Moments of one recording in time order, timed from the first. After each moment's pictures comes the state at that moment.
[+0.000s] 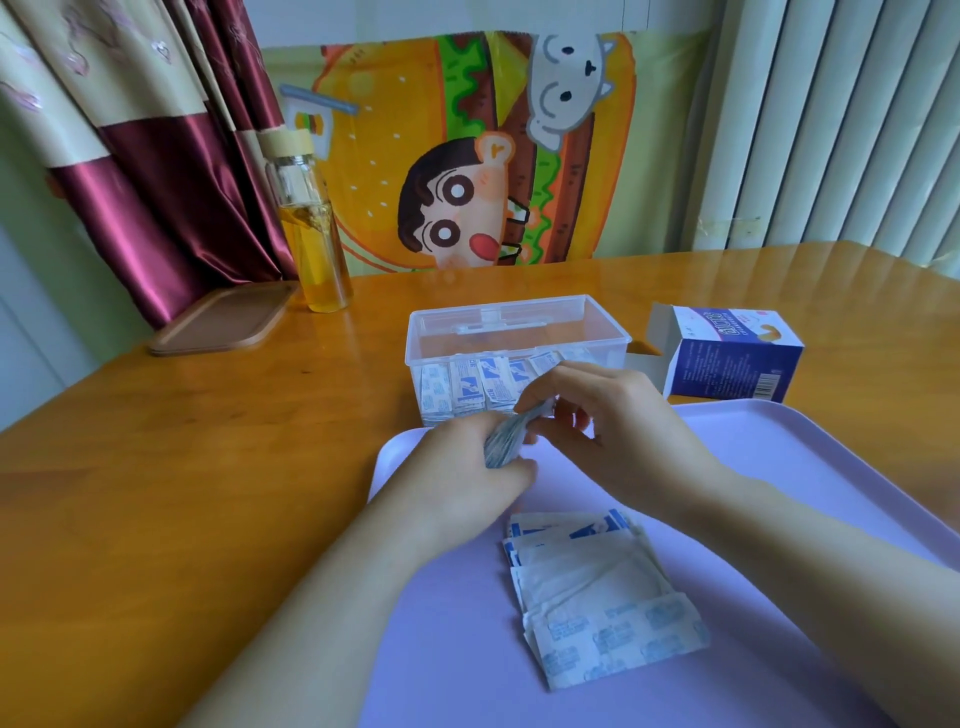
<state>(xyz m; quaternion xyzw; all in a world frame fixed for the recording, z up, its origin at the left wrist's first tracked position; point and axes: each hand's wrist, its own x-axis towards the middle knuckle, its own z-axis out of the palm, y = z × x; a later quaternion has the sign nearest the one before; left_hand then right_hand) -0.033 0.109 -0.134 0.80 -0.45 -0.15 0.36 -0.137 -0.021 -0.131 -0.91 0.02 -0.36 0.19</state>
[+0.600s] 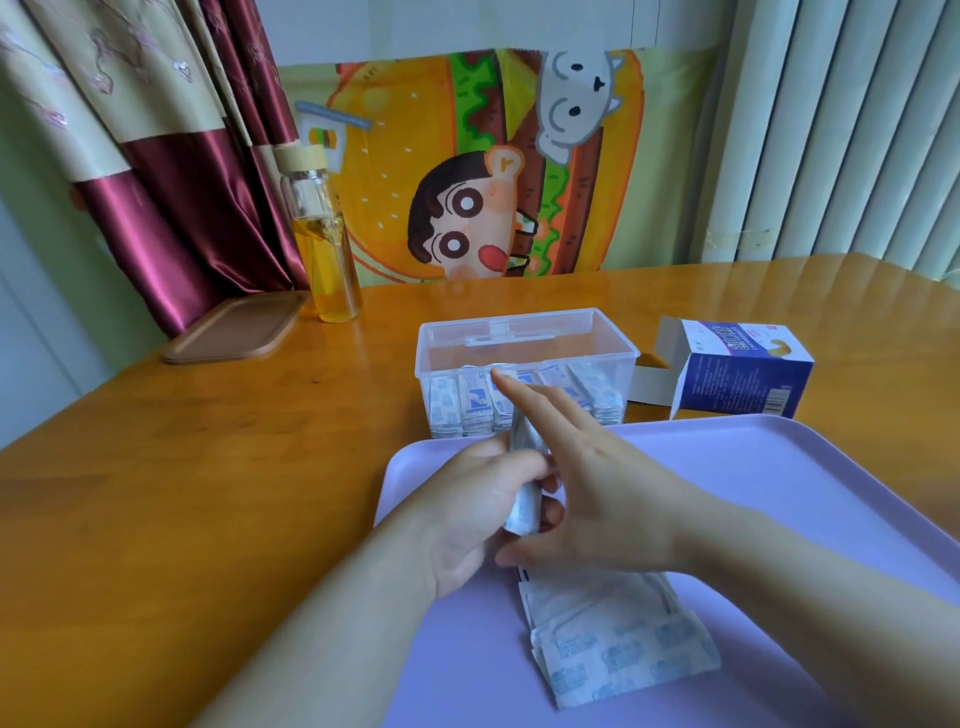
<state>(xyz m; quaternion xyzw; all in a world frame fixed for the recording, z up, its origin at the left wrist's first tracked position) -0.055 0.104 -0.125 0.61 -0.27 -0.43 0.61 -0.141 -0.001 -0.134 -0.96 0.04 -0.16 0.23</state>
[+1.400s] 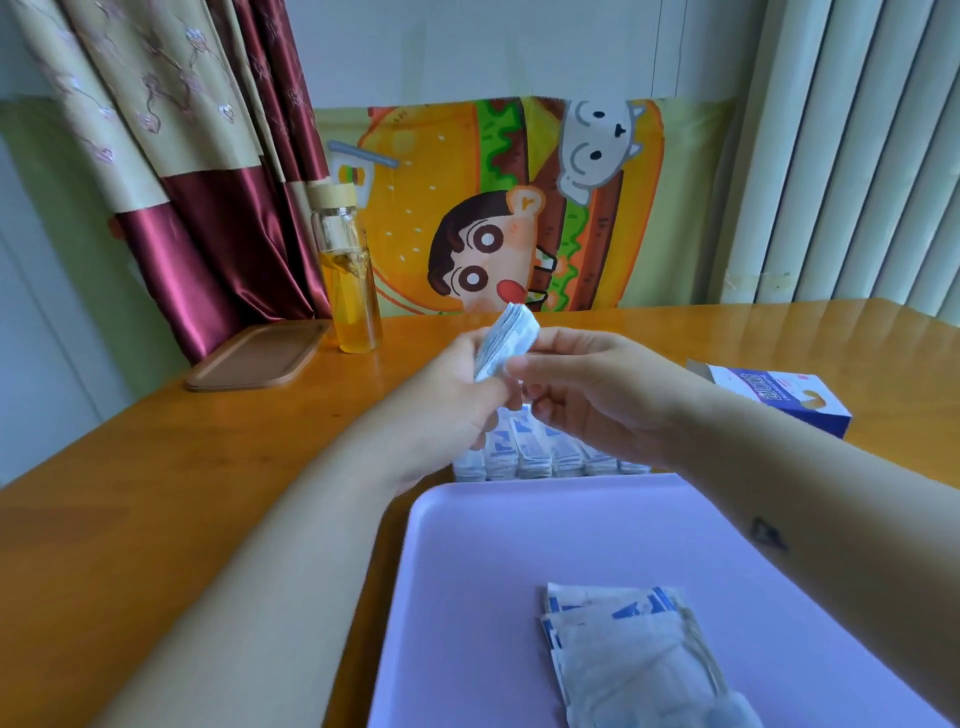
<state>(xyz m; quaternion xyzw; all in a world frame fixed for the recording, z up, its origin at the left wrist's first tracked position) 0.012 0.098 -0.067 0.69 -0.45 -0.21 0.53 -0.084 -0.023 -0.063 -0.67 0.06 -0.15 0.73</state>
